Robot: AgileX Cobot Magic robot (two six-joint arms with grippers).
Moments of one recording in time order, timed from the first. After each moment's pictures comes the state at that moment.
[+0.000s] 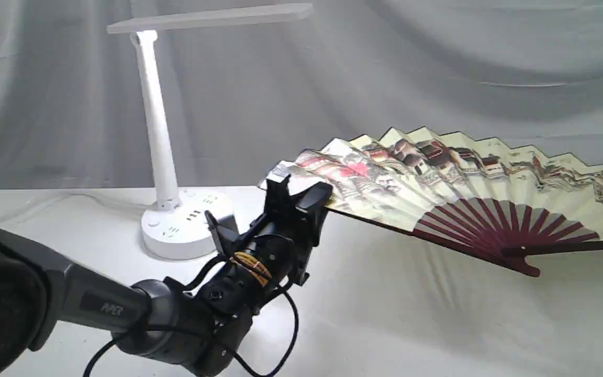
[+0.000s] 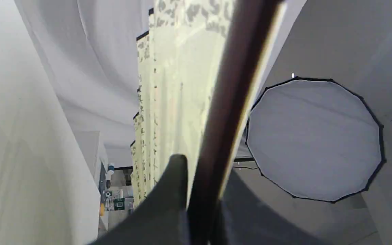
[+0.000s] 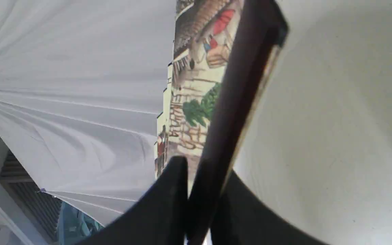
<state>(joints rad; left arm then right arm) -0.57 2.40 -1.29 0.03 -1.14 -1.66 -0.98 2.28 -1.20 1.72 1.30 -1.03</state>
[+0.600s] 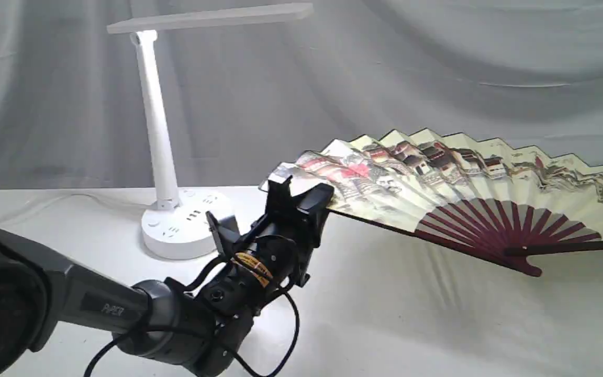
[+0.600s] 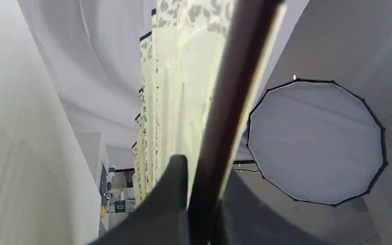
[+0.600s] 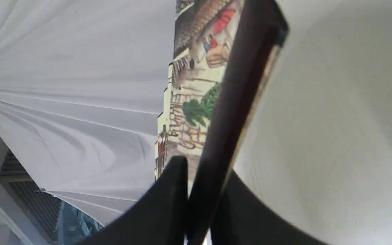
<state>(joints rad) -0.57 2.40 -1.29 0.02 -1.13 -1.66 -0.97 2.28 -1.20 1.72 1.30 -1.03</state>
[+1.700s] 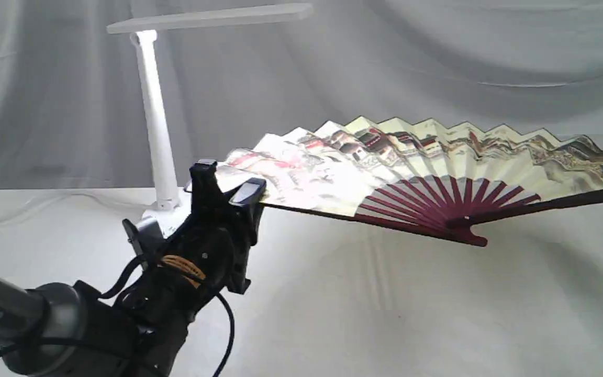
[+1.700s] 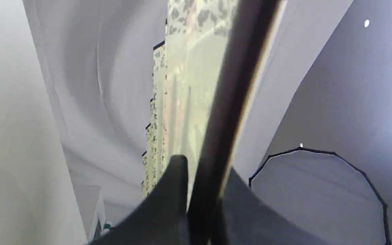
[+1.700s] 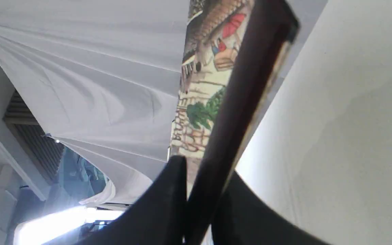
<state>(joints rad) -0.56 2.10 -0.93 -0.17 -1.13 -1.65 -0.78 2.16 -1.19 1.77 1.28 -1.01</state>
